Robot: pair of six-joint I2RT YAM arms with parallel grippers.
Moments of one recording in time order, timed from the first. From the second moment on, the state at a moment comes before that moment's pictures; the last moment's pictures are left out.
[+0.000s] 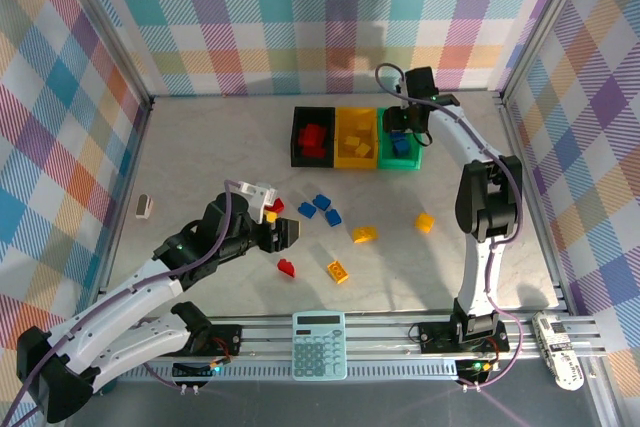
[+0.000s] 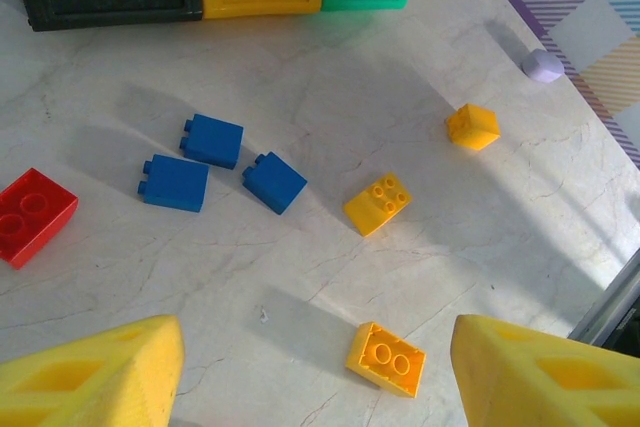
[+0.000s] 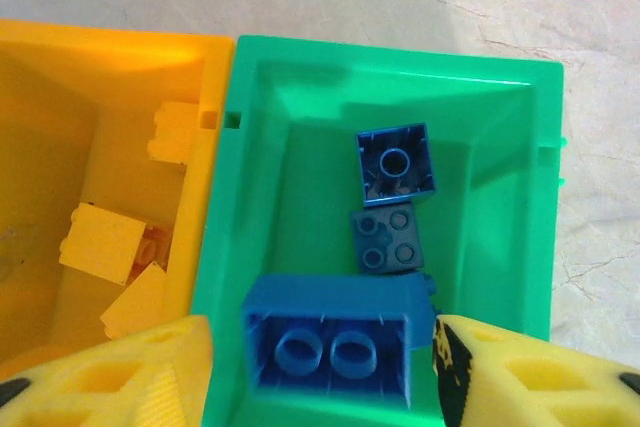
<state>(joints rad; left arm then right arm) -0.72 0.84 0.68 -0.40 0.08 -0.42 0.22 2.07 1.81 -0.68 -0.03 0.12</state>
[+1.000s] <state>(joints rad) -0.75 1.24 0.90 -0.30 0.16 -0.30 0.37 1.23 1.02 -0.58 -0.13 0.19</state>
